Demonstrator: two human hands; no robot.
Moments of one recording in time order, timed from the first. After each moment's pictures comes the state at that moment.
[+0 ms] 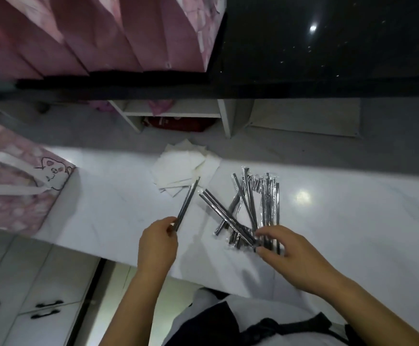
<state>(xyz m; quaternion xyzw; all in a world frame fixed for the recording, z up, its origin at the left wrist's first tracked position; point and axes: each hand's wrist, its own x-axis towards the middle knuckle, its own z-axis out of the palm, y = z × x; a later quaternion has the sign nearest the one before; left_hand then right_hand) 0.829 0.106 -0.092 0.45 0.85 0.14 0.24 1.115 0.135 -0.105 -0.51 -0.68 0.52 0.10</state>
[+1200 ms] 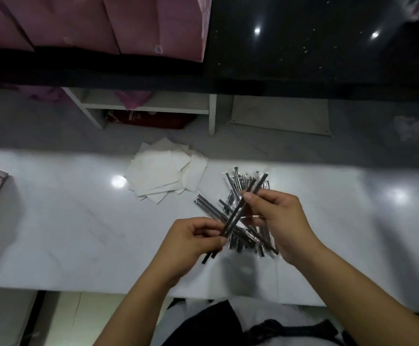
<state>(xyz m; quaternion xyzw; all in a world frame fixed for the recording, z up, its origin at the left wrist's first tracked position) 0.836 0.143 -0.075 0.38 0.58 0.29 0.66 1.023 0.177 -0.058 -0.58 -0.31 0.63 0.42</state>
